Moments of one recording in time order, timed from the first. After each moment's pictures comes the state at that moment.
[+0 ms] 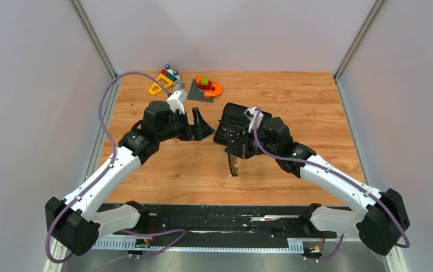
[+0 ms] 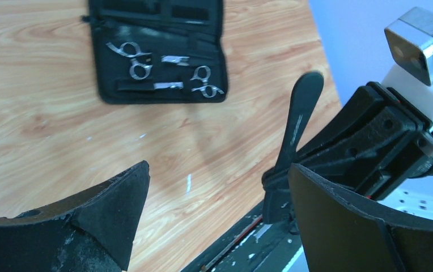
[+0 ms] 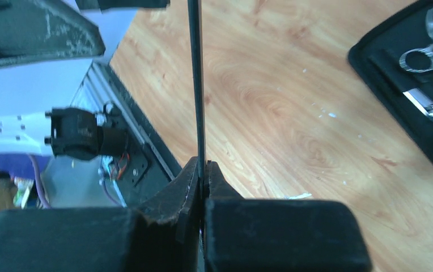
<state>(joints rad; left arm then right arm) -0.53 1.10 1.01 -0.38 0.28 -0.57 0.70 1.17 0.82 -0.07 -0.41 0.50</state>
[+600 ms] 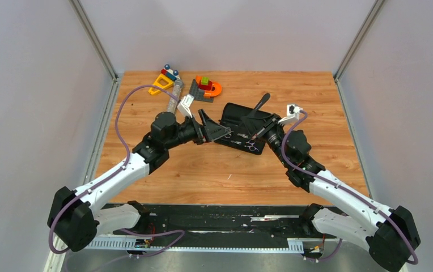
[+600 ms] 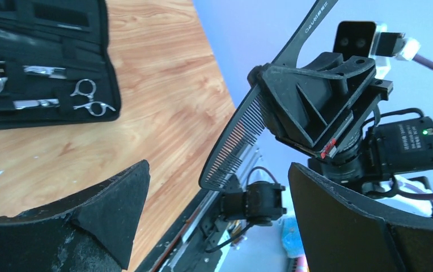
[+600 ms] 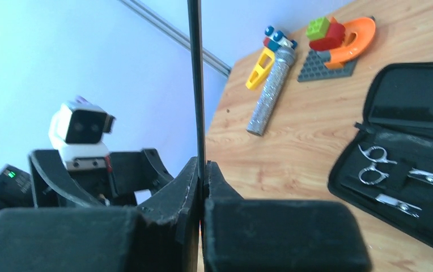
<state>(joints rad) -0.61 1.13 0.80 0.16 0.41 -0.91 0.69 0.96 0.62 0.39 0.16 0.88</state>
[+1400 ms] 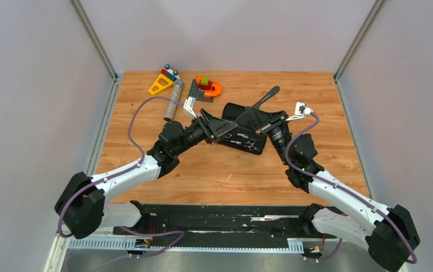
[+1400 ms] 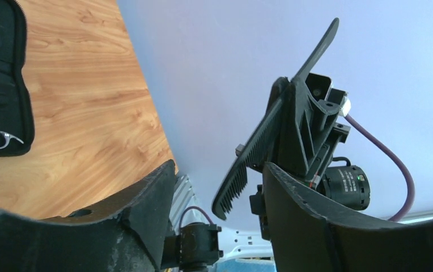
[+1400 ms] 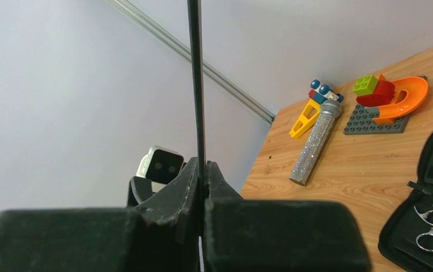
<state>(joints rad) -0.74 1.23 0.70 0.61 0.24 -1.24 0.69 0.97 0.58 0.69 0.21 0.92</state>
